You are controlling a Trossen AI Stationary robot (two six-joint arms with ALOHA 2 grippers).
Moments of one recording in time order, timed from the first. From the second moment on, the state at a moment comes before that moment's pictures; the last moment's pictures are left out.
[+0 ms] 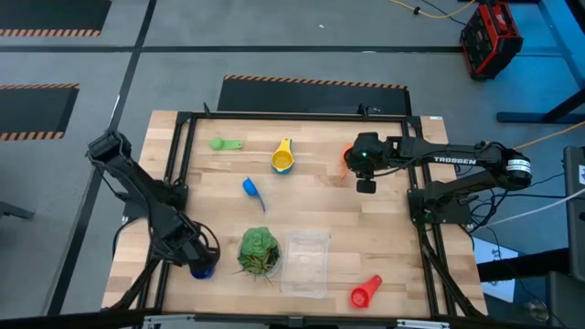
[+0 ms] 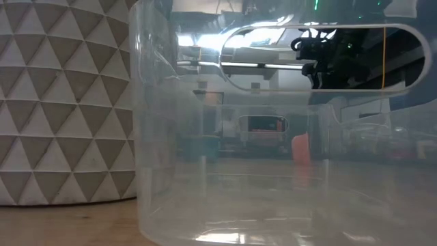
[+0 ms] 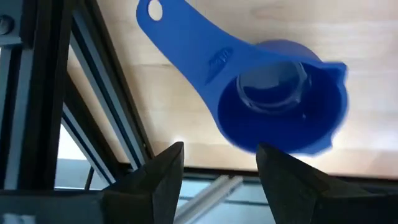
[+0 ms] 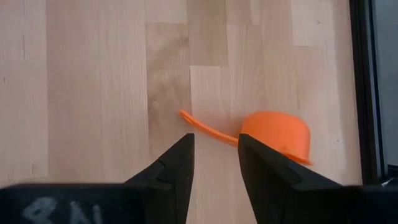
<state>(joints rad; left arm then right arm) -0.80 1.35 0.83 -0.82 0.34 -2.37 -0.27 1.23 0.86 -0.71 0.14 -0.29</state>
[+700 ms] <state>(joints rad) -0.81 1.52 0.83 -0.76 0.34 -2.35 -0.27 1.23 0.86 -0.71 0.14 -0.33</state>
